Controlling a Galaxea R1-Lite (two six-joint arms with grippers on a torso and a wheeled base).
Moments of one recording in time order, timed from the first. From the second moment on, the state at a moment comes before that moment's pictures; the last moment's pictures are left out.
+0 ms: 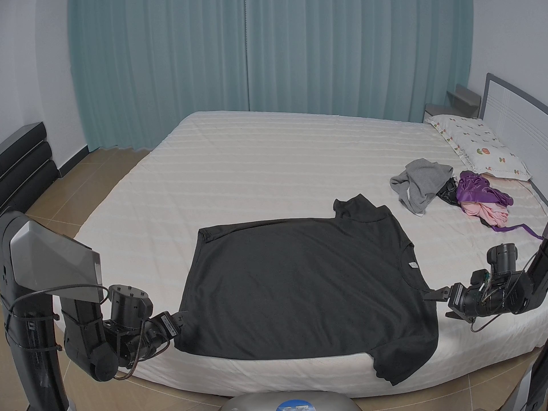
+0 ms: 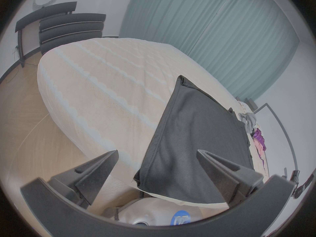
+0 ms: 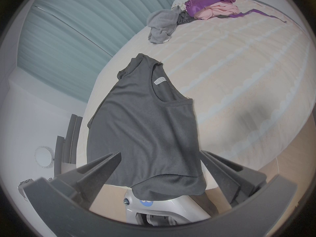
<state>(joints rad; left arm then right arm) -0.29 2.25 -0.21 -1.30 0.13 -0.76 -0.14 2.02 -0.41 -0.70 0.40 0.45</state>
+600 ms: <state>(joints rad) -0.29 2.23 -0.21 -1.31 0.13 -0.80 -0.13 1.98 -0.39 -0.69 0.40 0.45</state>
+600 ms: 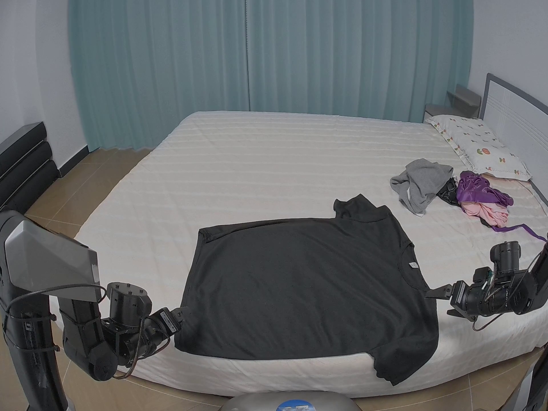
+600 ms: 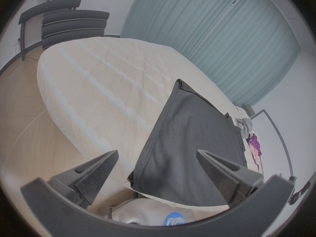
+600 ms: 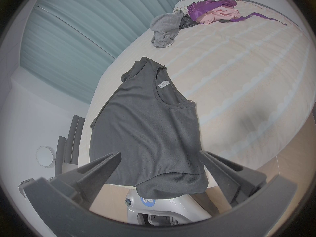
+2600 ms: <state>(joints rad) -0.26 2.44 -1.11 -0.80 0.05 -0.80 -0.05 1.95 -0.37 -0.74 0.40 0.54</state>
